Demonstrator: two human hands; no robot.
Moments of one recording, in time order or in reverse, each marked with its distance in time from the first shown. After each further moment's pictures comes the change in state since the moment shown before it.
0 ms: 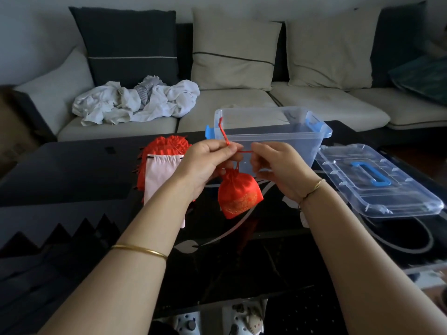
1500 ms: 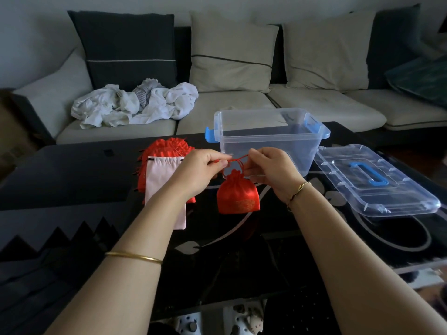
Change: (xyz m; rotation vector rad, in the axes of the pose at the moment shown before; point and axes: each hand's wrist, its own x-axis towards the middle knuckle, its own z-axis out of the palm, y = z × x) left_hand -0.005 -0.009 -0.018 0.545 -0.018 0.170; right_hand 0.011 0.019 0.005 -0.036 0.074 0.032
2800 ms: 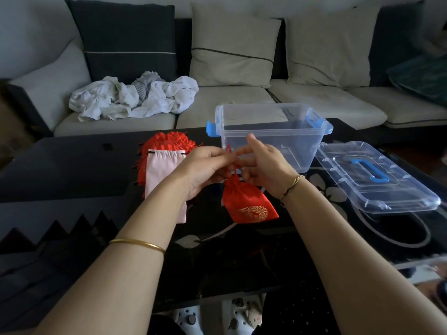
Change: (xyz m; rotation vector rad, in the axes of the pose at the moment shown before) left_hand 0.000 0.006 0.007 -0.473 -0.080 -0.275; right_hand -0.008 -0.016 0.019 0.069 -0.058 0.189
